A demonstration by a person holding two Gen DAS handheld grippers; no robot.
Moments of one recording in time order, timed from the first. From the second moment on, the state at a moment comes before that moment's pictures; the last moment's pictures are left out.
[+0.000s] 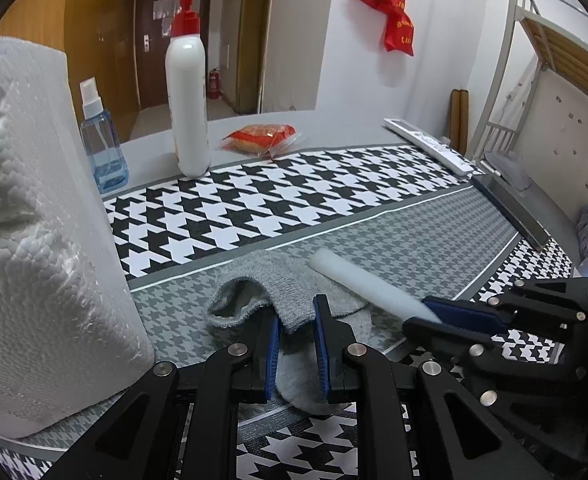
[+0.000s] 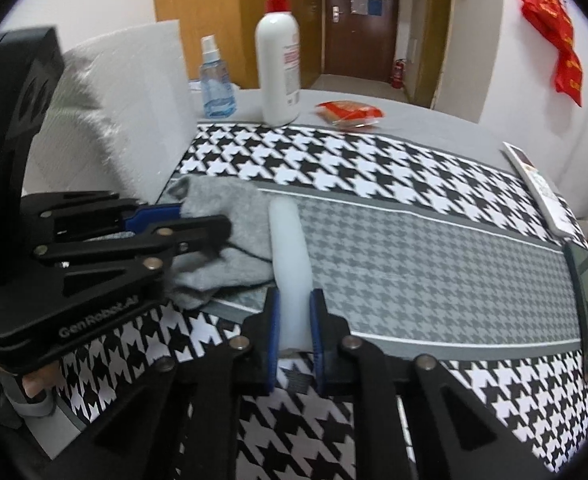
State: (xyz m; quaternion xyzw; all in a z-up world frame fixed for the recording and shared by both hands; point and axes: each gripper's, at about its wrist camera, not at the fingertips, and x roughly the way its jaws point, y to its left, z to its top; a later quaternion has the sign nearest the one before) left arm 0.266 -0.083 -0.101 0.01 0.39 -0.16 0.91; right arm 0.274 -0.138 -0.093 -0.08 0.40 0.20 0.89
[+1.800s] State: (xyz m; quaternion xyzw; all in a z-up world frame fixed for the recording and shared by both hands) left arm 0.193 -0.082 -0.026 0.05 0.27 -0.14 0.95; right arm 0.214 -0.175 -0.021 -0.06 0.30 0.17 0.94
